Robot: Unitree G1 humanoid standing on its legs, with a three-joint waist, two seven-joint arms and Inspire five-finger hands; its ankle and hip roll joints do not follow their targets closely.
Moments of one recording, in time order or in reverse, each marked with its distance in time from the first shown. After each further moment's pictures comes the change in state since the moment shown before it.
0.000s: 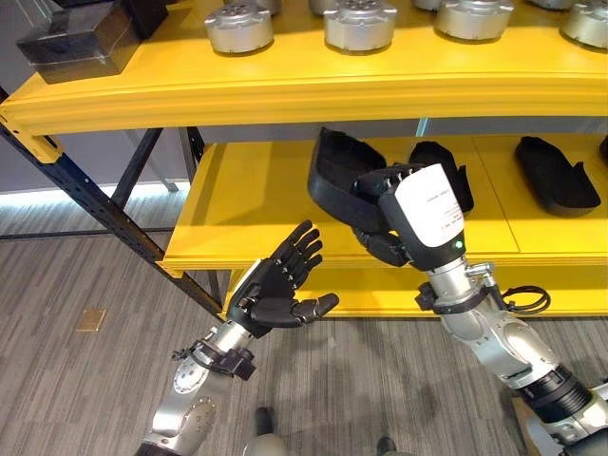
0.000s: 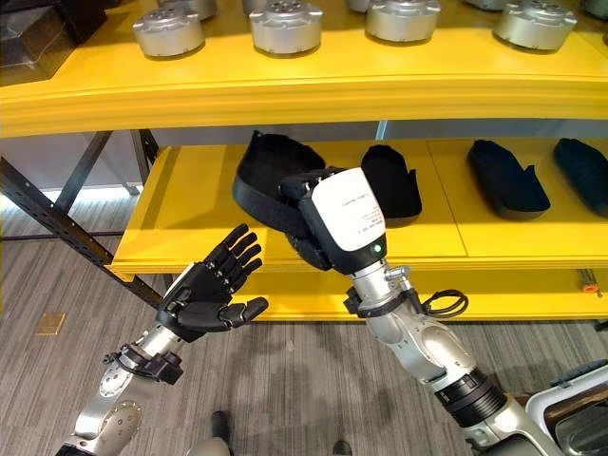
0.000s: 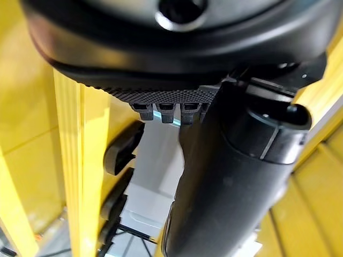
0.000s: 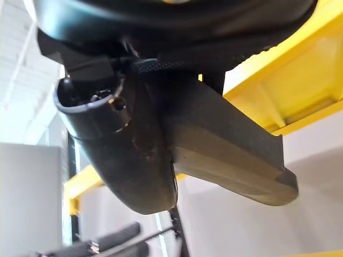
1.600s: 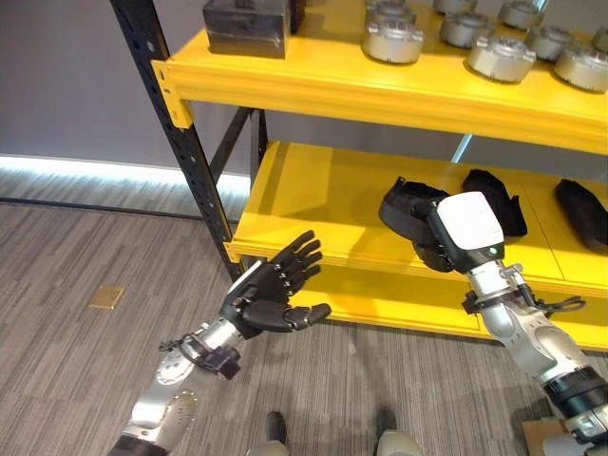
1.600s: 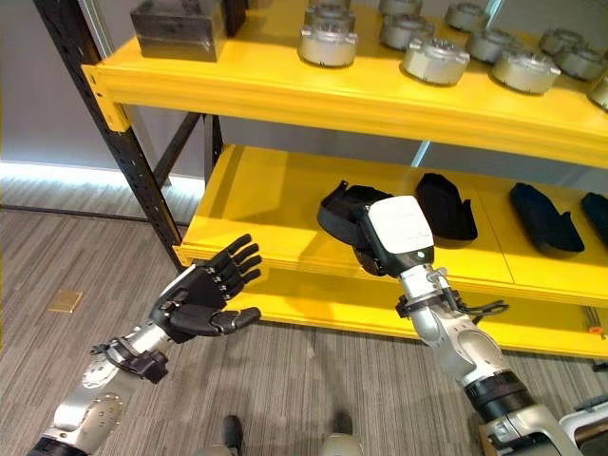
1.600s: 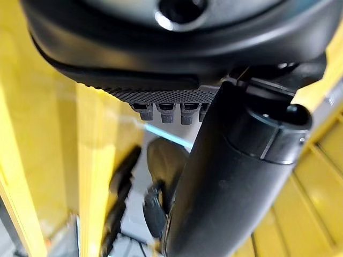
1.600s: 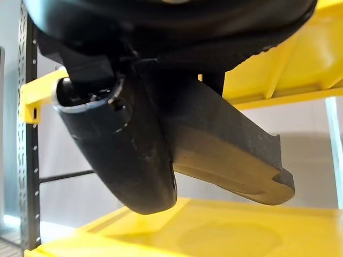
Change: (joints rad) left arm 0.003 0.143 0.087 0.029 -0.037 0.103 -0.055; right arm 0.005 -0.008 -0.077 0.312 -0.041 0.012 0.080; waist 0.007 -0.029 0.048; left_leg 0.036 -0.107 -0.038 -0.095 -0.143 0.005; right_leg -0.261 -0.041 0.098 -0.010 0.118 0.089
